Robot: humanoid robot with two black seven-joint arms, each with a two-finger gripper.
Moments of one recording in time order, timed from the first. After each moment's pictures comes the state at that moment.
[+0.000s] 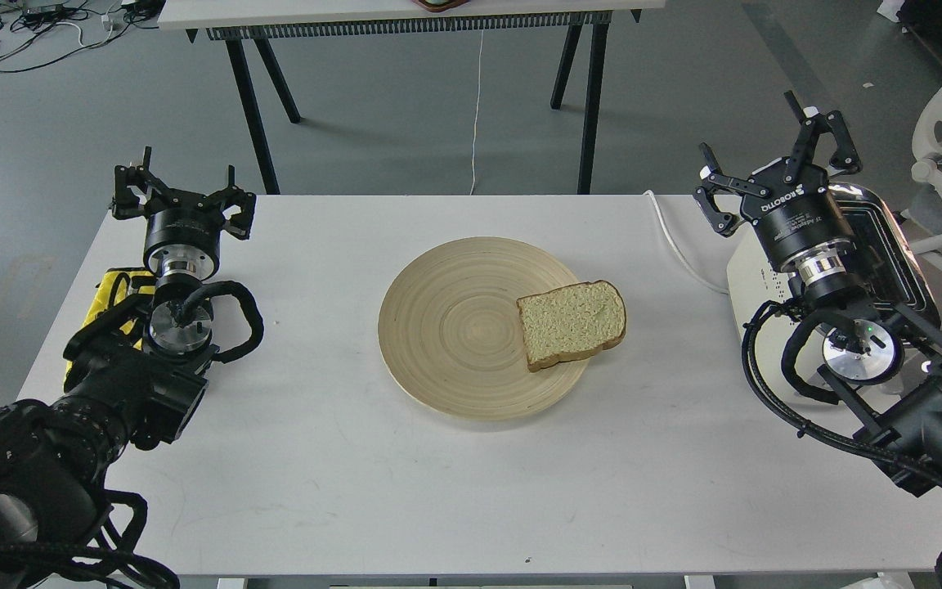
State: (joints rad) left arm -0.82 0.07 -0.60 -0.23 -0.67 -0.49 -0.44; right arm 0.56 -0.35 0.91 0.90 0.02 0.46 0.38
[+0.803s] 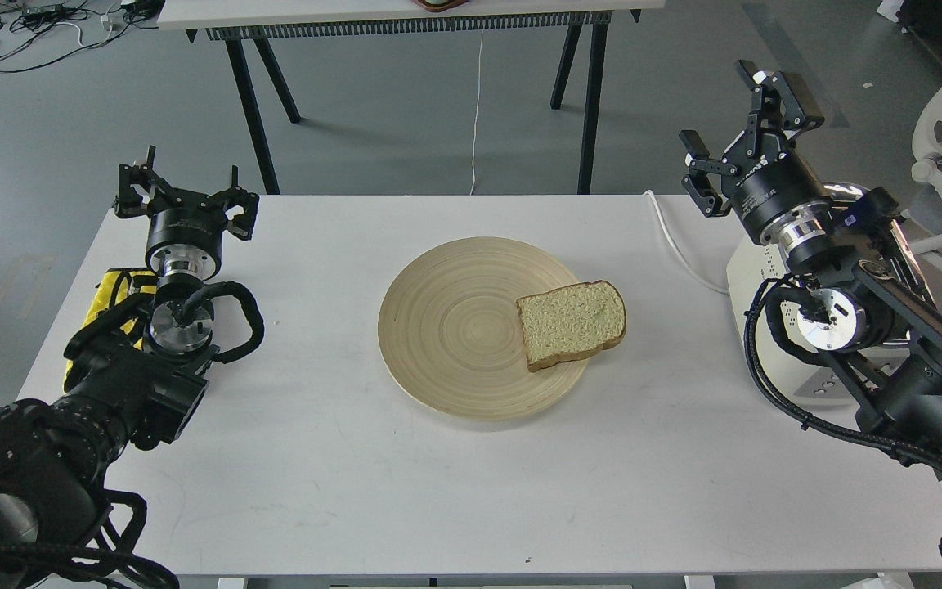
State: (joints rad) left arm -0.82 0.07 -0.58 -0.23 -0.67 -0.49 -0.44; right arm 0.63 -0.37 0.88 1.08 -0.53 0.01 0.30
